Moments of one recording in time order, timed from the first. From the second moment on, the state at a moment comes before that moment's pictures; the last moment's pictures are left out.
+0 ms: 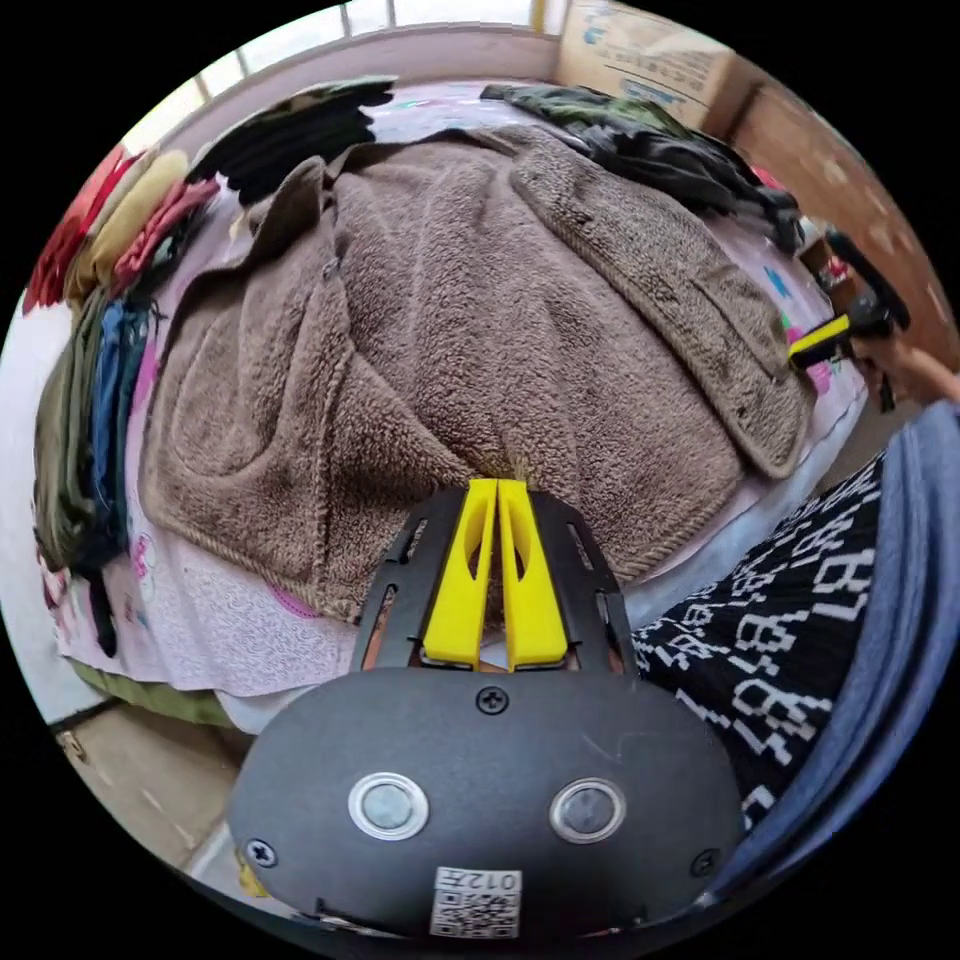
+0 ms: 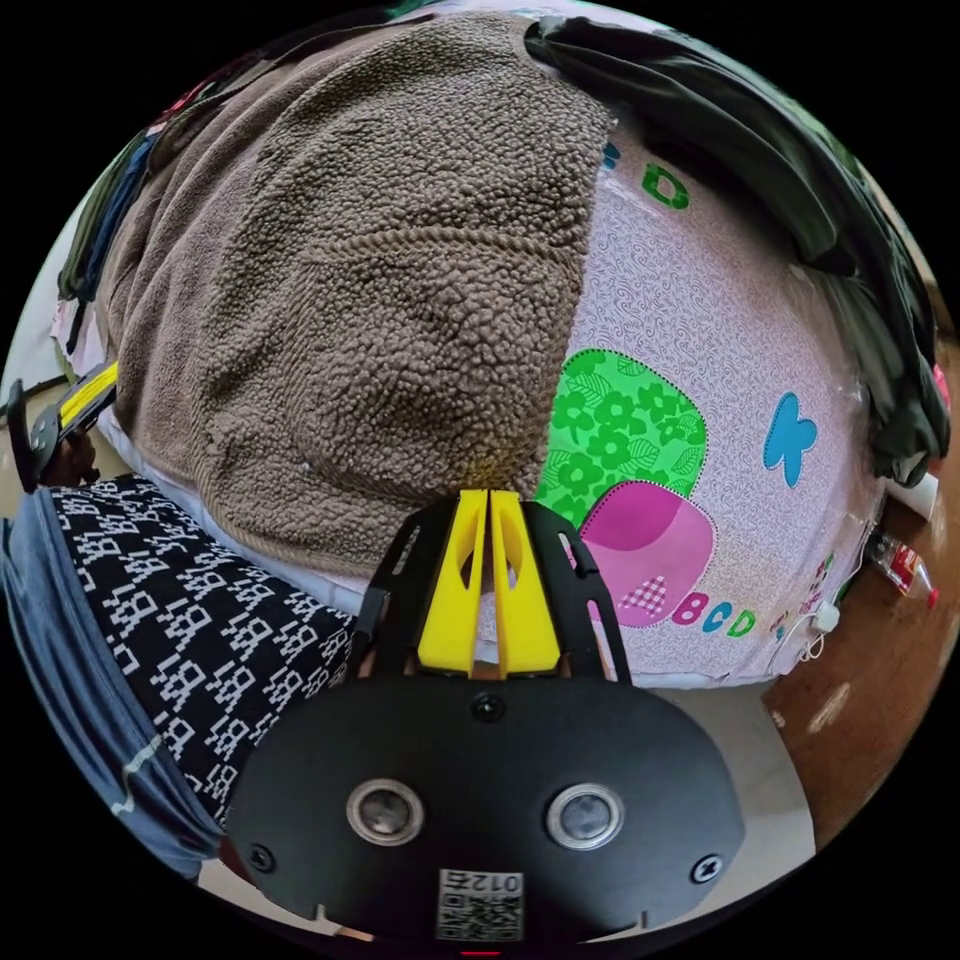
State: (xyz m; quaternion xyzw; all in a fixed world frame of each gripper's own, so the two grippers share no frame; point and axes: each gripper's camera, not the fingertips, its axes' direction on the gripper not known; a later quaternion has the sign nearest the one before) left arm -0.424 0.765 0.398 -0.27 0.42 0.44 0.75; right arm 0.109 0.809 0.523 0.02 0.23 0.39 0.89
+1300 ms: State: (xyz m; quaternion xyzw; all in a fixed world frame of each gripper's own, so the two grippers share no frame) left arm -0.757 0.580 0.614 -0.26 0.66 -0.11 0.70; right arm 0.087 0.844 0.578 -0.01 0.27 0.39 0.88
